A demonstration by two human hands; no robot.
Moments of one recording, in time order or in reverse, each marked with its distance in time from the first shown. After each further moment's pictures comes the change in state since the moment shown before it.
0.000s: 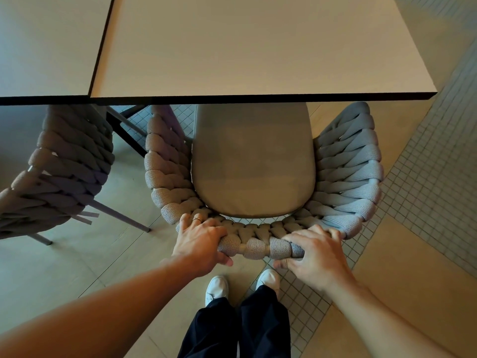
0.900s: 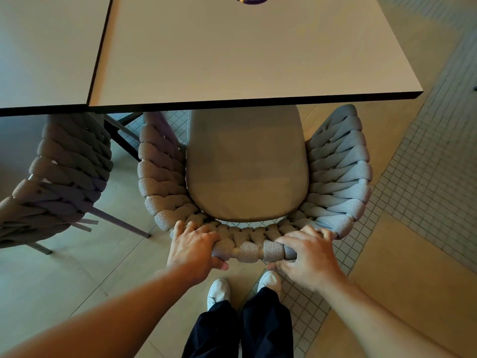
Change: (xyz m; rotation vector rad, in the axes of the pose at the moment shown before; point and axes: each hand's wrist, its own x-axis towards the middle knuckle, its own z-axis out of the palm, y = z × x) left_hand -0.014 -0.003 0.004 0.039 0.038 -0.016; right_hand -0.006 -0.007 0.009 -0.006 0.031 -0.023
